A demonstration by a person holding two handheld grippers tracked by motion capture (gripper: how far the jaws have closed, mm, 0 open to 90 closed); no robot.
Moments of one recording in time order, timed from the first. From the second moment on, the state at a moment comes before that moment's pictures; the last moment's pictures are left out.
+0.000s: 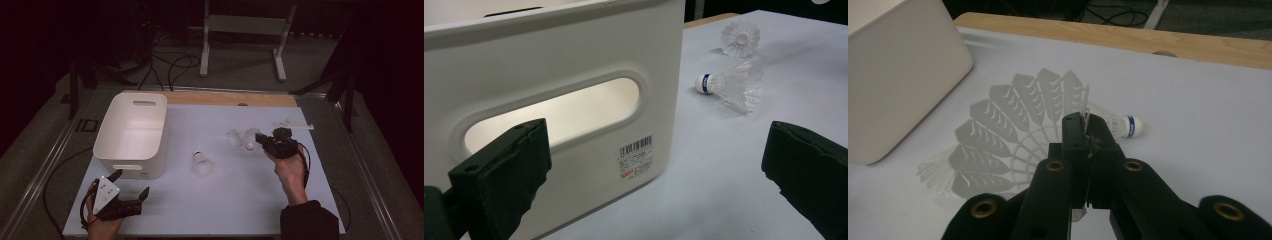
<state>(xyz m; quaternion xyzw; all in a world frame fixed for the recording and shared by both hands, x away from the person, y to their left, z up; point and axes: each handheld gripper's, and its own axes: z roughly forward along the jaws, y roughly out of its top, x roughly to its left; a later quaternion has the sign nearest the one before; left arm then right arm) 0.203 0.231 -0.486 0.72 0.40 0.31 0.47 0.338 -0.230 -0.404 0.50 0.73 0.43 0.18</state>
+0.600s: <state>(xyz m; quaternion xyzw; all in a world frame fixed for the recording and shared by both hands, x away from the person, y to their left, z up) 0.203 0.231 -0.486 0.72 0.40 0.31 0.47 0.344 -0.220 -0.398 0.49 0.73 0.44 0.18</state>
